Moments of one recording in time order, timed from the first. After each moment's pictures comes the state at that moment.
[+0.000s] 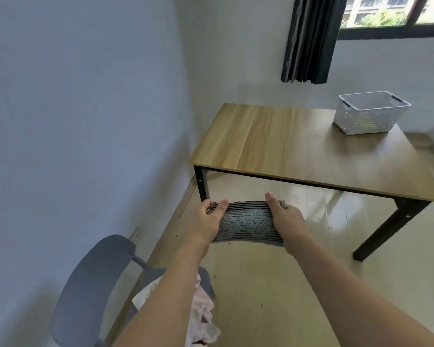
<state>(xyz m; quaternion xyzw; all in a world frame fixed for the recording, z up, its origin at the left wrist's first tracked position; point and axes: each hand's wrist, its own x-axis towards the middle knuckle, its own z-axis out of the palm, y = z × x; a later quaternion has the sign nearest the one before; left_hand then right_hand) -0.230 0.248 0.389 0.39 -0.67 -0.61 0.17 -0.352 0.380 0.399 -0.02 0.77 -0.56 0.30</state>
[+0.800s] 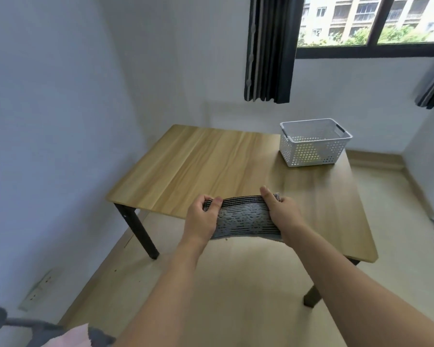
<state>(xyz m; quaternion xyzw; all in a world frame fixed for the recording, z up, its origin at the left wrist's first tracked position) -0.652 0.392 0.404 0.37 -0.71 -0.55 0.25 -0.789 0.513 0.409 -0.08 0.76 -0.58 0.30</state>
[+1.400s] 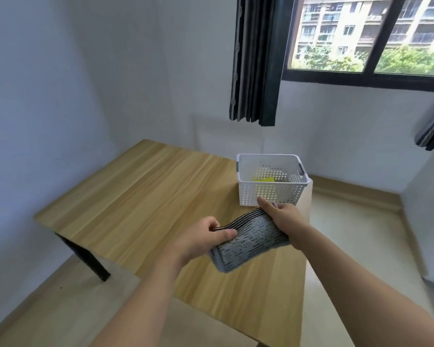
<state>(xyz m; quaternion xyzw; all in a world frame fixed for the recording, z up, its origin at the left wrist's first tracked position) -0.991 0.487 0.418 0.33 -0.77 -0.54 0.05 -1.176 0.607 0.428 -0.18 0.77 -0.50 0.34</state>
